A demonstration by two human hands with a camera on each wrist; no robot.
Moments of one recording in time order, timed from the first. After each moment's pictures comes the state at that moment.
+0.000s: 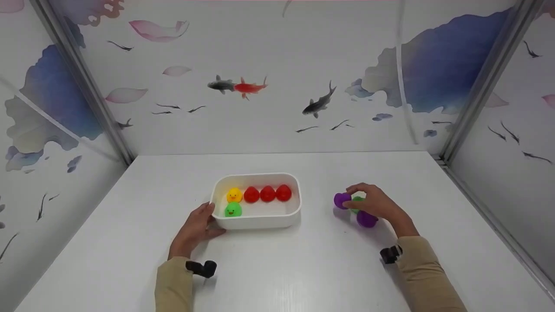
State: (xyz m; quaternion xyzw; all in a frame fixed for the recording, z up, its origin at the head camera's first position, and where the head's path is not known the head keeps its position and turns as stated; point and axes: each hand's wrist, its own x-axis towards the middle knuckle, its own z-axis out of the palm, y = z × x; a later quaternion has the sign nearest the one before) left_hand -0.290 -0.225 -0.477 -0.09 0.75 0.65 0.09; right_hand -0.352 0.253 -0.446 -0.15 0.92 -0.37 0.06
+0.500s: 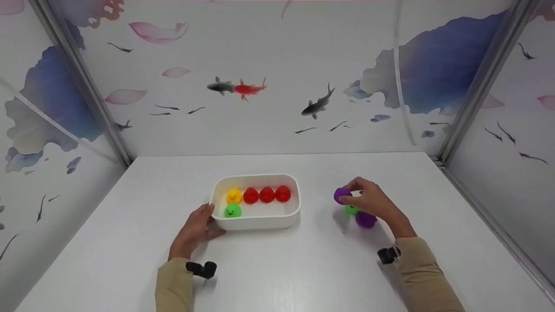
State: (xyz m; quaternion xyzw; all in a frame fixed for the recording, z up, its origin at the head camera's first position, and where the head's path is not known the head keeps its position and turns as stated) left_hand -0.289 -0.225 -0.477 -0.09 0.75 0.65 0.09; right_hand -0.342 0.240 -0.432 -0.10 0.91 -0.41 0.05
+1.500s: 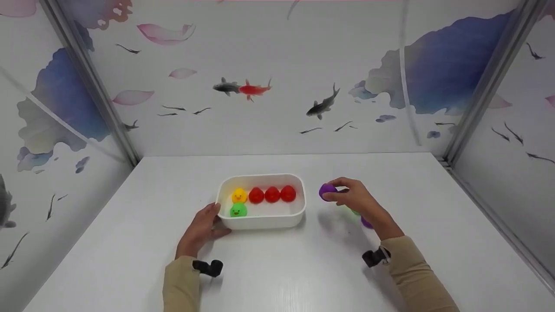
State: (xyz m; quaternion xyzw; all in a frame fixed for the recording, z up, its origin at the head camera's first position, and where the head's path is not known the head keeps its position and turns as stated) left_hand -0.292 -0.226 -0.479 -0.10 0.73 0.67 0.09; right_hand -0.336 0.179 -0.417 -0.06 0.87 -0.48 0.08
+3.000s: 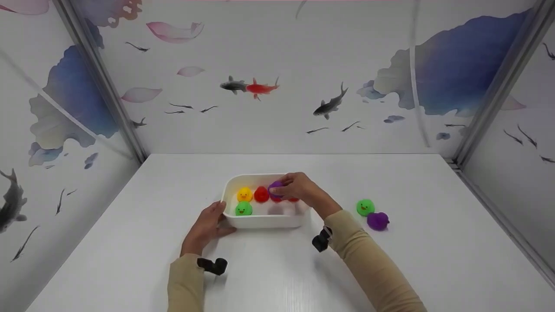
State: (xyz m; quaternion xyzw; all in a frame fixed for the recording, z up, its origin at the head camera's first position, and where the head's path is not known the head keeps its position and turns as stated) left_hand -0.291 -0.225 -0.480 -0.09 0.73 0.67 0.08; right_hand -0.364 0.038 -0.402 -0.06 0.82 -0.54 0.19
